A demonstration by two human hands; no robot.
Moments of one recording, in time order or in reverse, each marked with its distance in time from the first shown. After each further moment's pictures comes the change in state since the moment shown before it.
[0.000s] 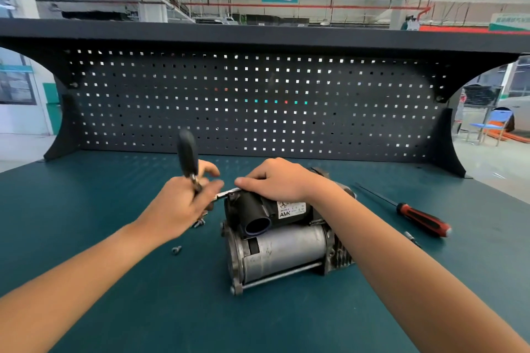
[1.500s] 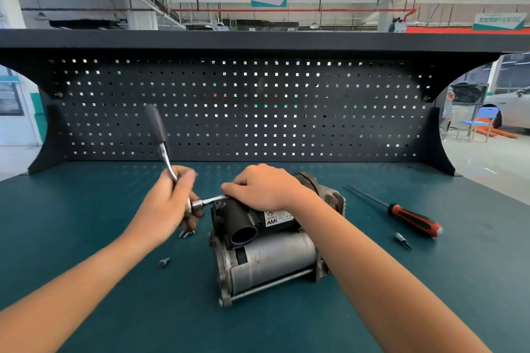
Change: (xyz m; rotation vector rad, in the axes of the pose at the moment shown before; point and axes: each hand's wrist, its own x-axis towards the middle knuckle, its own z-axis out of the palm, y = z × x) left_hand 0.009 -0.010 0.010 -0.316 0.158 -0.347; right_hand 0.007 -0.002 0.005 -0.041 0.061 0.036
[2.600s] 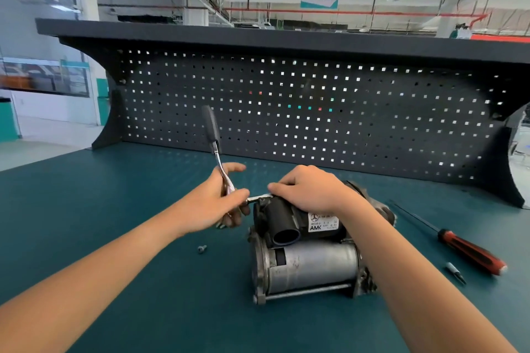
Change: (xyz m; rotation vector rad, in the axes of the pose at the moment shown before) left_hand -0.003 0.005 -0.017 0.018 -0.342 -0.068; right_hand 0.004 0.002 -0.002 -0.011 -0.036 0.023
